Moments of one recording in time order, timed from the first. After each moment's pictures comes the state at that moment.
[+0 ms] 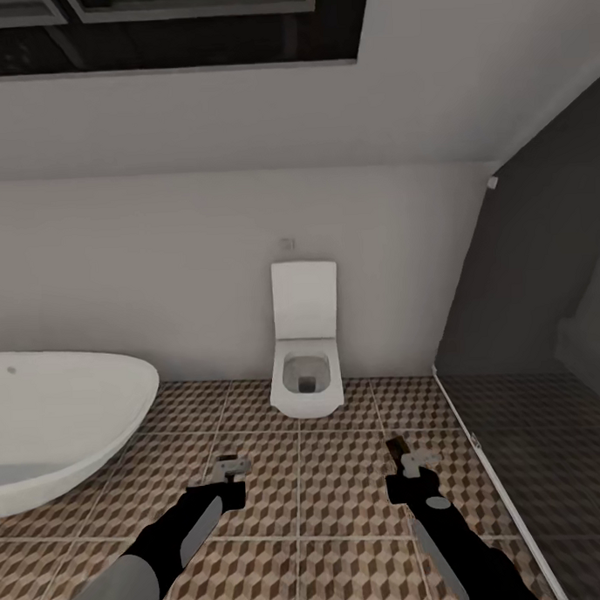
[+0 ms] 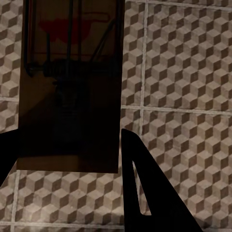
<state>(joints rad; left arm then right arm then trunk) -0.61 0.03 -0.44 -0.58 0.54 0.40 0.22 -0.38 -0.05 0.24 -0.94 -0.14 0.31 -0.20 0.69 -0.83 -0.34</state>
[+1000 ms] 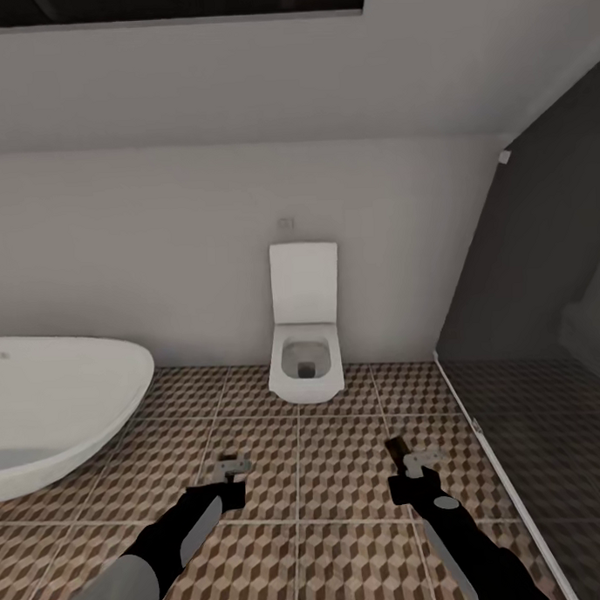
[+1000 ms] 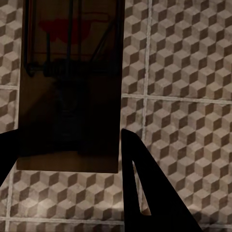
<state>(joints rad) -0.61 0.03 -0.44 -0.58 0.54 0.40 0.22 -0.38 -0.08 0.24 -0.94 -0.14 0.30 -0.11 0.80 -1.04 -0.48</state>
